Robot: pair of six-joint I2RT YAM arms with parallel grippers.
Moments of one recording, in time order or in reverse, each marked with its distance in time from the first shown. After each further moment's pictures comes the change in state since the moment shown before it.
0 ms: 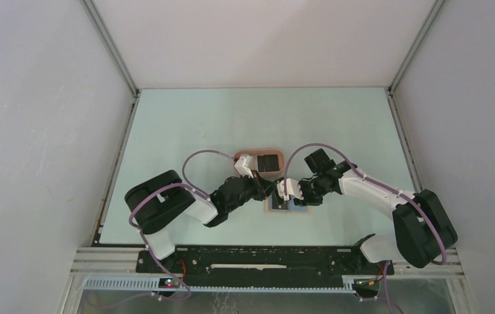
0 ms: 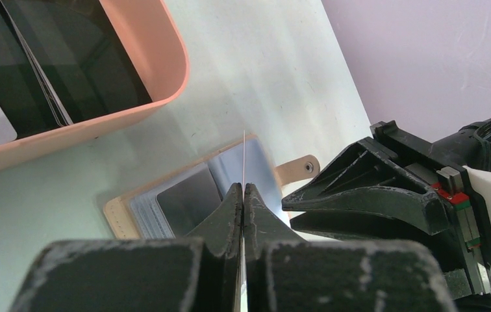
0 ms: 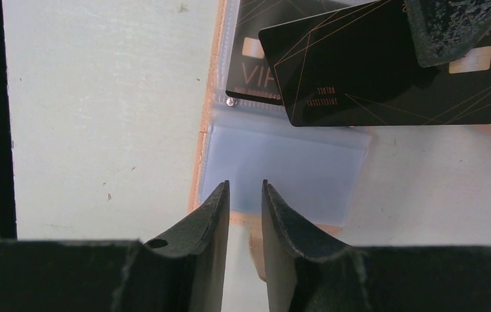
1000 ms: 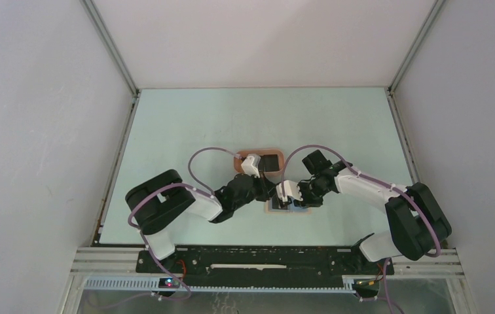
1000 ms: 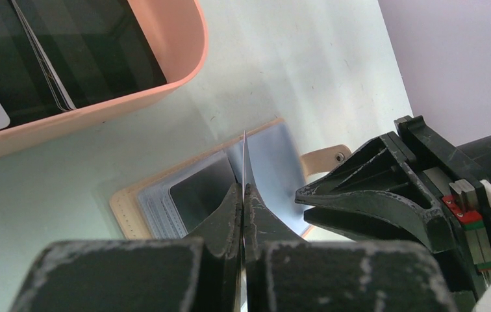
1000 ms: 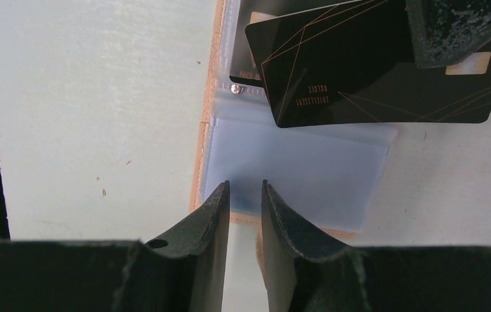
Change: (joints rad) left arm -0.020 0.002 0.082 -0.212 -0.019 0.024; right arm 0.008 0.065 0.000 0.000 0.048 0.000
